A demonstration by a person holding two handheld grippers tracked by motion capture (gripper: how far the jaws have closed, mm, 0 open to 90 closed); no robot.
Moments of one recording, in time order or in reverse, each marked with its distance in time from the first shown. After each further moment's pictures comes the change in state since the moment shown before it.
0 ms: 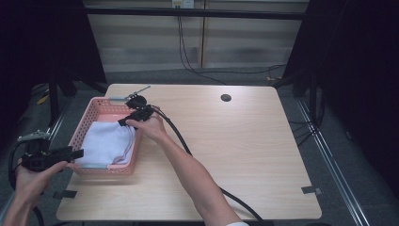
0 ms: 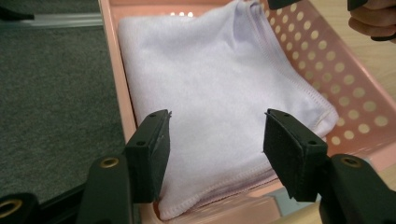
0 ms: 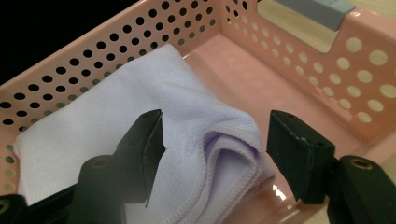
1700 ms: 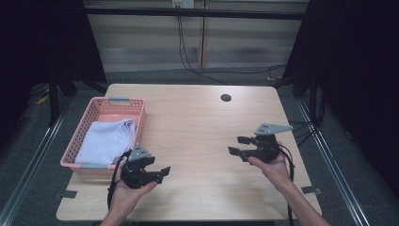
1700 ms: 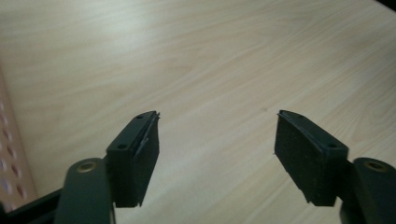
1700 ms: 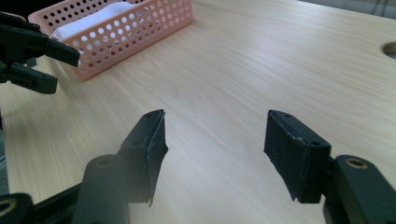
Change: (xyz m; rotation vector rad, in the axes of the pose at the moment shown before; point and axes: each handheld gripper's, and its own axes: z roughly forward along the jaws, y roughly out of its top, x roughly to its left) left arm -0.232 -0.021 0.094 0.027 -0.153 0.204; right arm -0.053 -0.236 -0.326 -0.214 -0.183 0.005
